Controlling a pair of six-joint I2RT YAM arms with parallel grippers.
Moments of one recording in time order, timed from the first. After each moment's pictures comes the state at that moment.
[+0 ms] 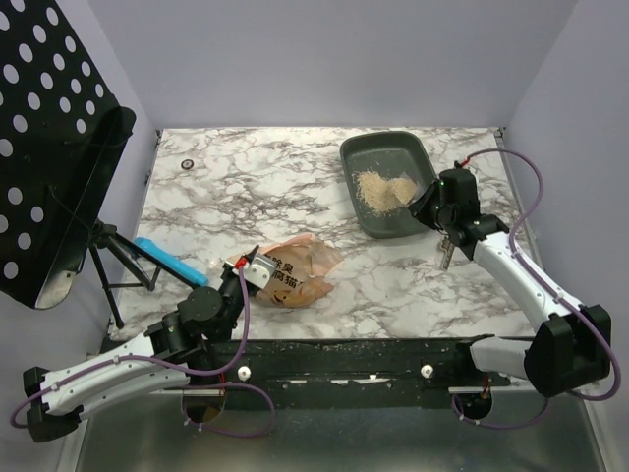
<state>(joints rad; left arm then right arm) -1.13 0.38 0.40 0.00 -0.71 0.41 0.27 1.21 0.88 -0.28 0.11 0.73</state>
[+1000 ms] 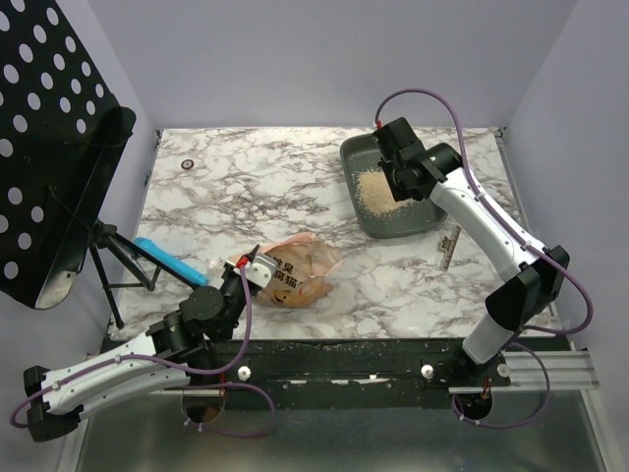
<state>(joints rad) -1.13 0.40 0.40 0.02 -0.72 0.41 0.55 1.67 1.73 -1.05 0.45 0.09</state>
